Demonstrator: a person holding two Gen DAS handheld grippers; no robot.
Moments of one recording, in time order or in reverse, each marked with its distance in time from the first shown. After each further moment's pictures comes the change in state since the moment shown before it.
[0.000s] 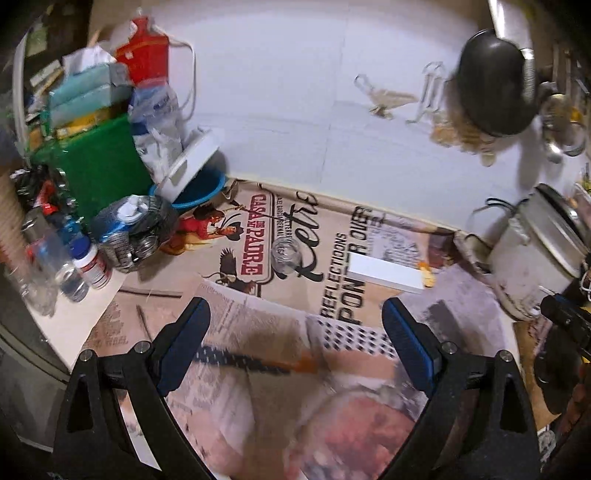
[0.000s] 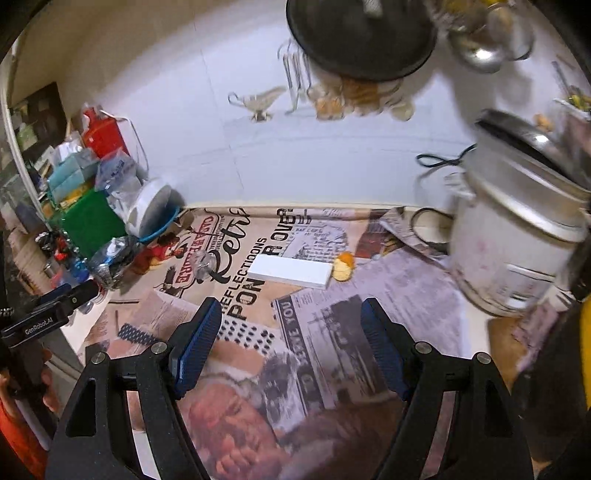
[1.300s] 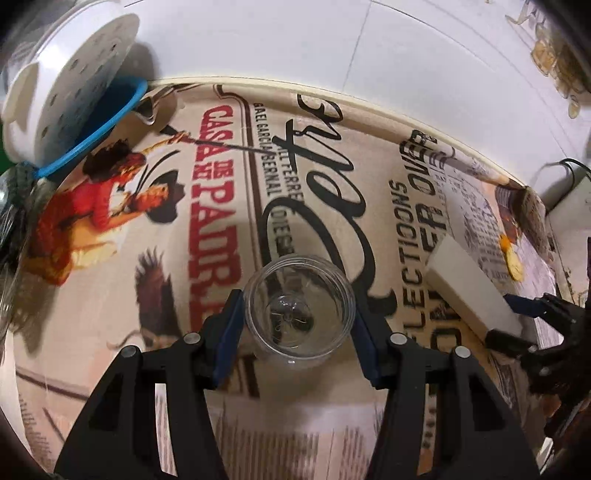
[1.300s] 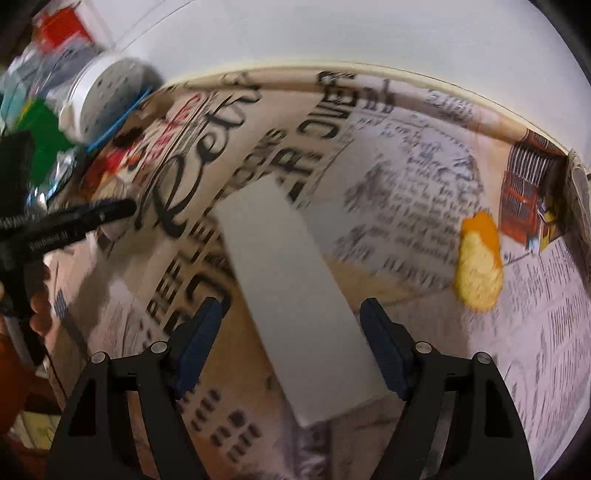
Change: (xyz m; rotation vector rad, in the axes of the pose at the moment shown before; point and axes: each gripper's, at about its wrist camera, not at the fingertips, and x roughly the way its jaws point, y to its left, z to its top) left arm 0.261 0.038 0.030 0.062 0.324 -0.117; right arm 0.262 0.015 -0.005 -0.151 0.446 0.143
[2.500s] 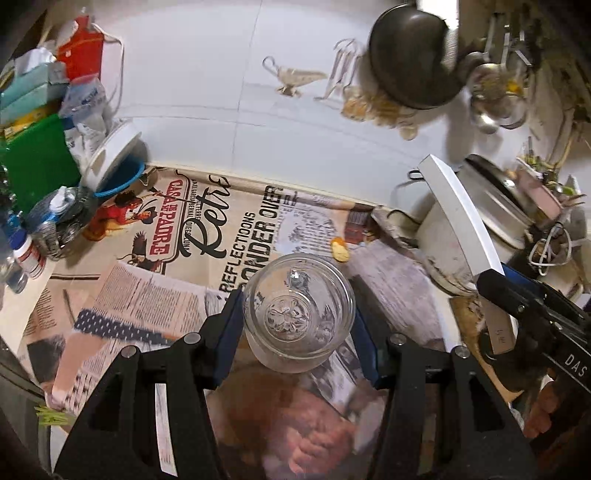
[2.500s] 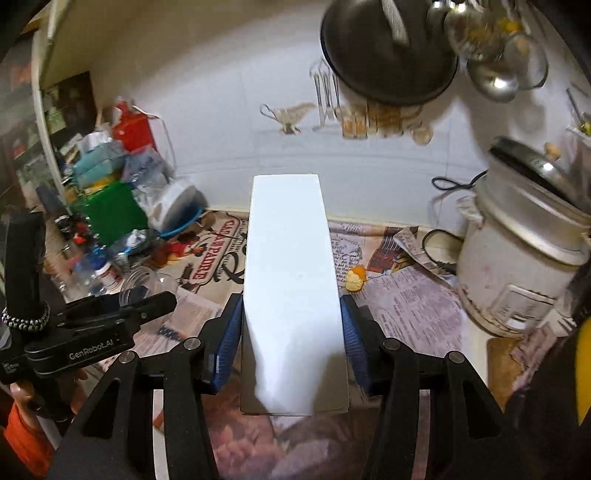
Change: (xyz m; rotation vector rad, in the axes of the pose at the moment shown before) left arm -0.248 -0.171 -0.158 0.013 -0.317 -0.087; right arm -0.267 0.045 -0.141 0.029 -0.515 -0.106
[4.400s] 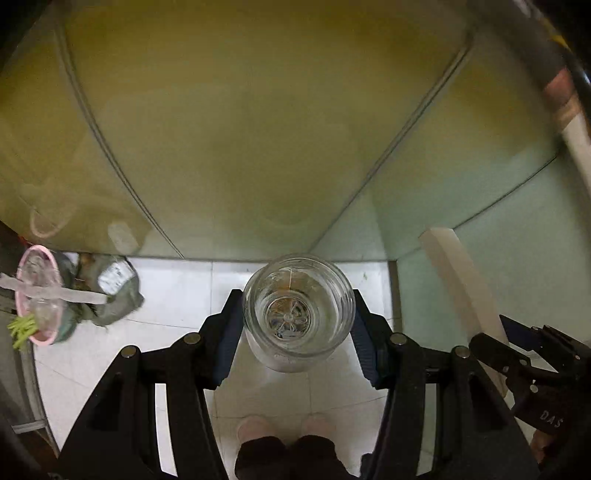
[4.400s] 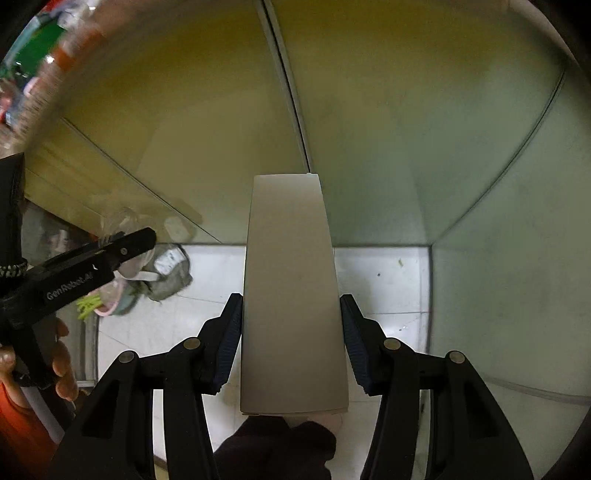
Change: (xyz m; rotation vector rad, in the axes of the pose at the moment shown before) left arm 0.110 0.096 -0.467 0.077 0.484 -0.036; right arm 0.073 0.041 -0.474 0.327 0.543 -0.161
